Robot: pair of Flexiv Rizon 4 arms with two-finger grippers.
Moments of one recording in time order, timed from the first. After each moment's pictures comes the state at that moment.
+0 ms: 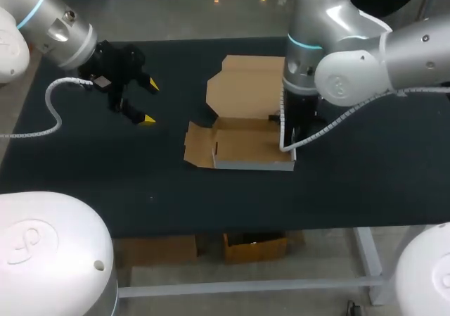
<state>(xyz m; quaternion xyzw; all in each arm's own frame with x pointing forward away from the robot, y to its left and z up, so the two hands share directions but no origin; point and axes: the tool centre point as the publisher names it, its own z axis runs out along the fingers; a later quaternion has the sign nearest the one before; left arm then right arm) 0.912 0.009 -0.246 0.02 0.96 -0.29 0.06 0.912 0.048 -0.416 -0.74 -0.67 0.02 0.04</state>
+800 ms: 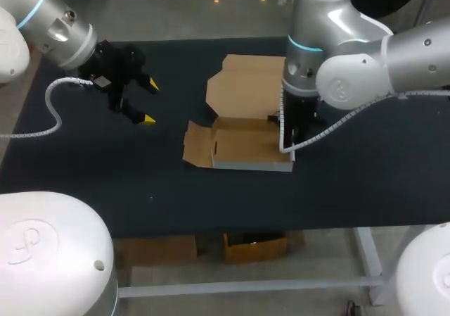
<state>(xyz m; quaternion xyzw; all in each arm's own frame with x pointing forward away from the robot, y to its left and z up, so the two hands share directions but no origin) 0.912 0.009 -0.246 0.02 0.96 -0.29 0.06 0.912 0.052 -0.417 -0.74 -0.67 0.01 0.04</state>
